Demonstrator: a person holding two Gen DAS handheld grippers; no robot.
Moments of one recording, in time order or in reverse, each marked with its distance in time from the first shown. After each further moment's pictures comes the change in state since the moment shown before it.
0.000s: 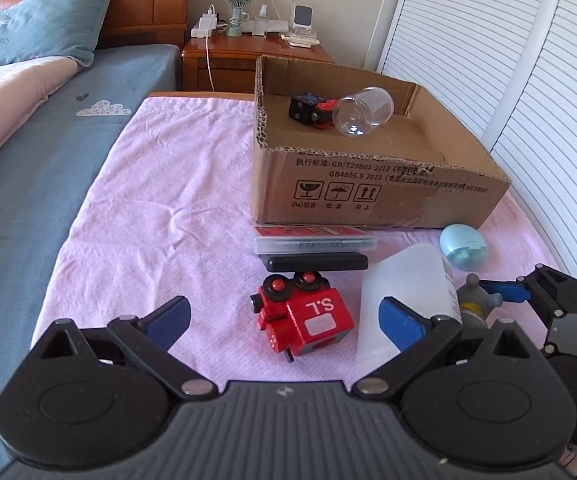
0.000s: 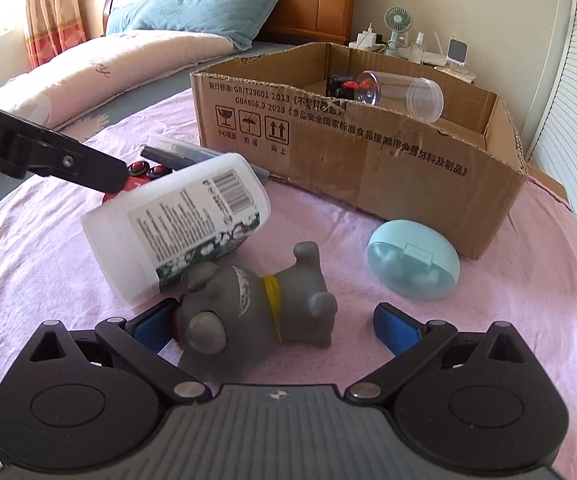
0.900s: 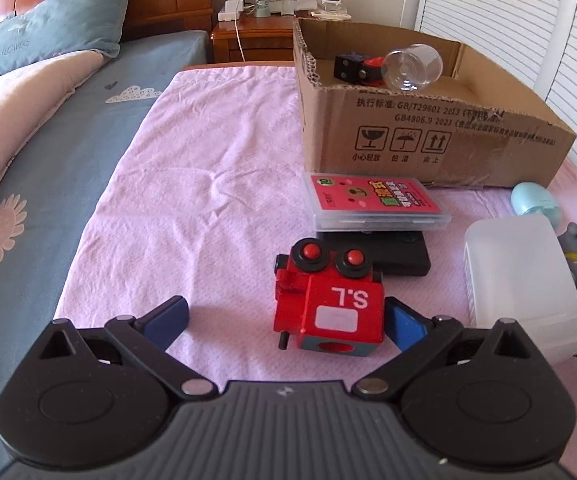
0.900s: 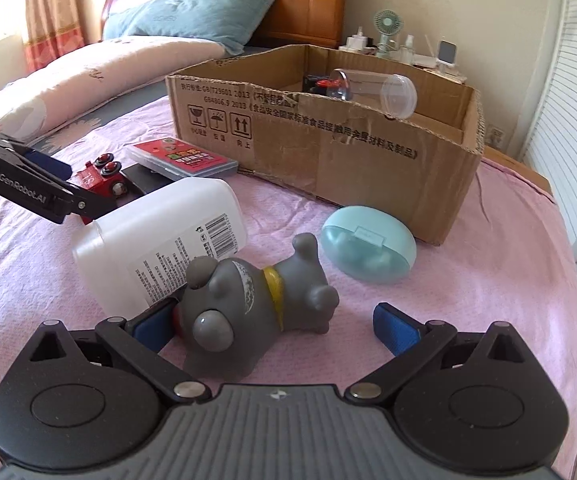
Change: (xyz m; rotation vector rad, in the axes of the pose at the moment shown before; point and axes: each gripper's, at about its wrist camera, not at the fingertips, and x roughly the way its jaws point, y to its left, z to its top) left arm 0.030 0.012 -0.017 0.043 0.038 0.143; right arm -0.004 -0.028 -0.007 -0.021 0.001 0.022
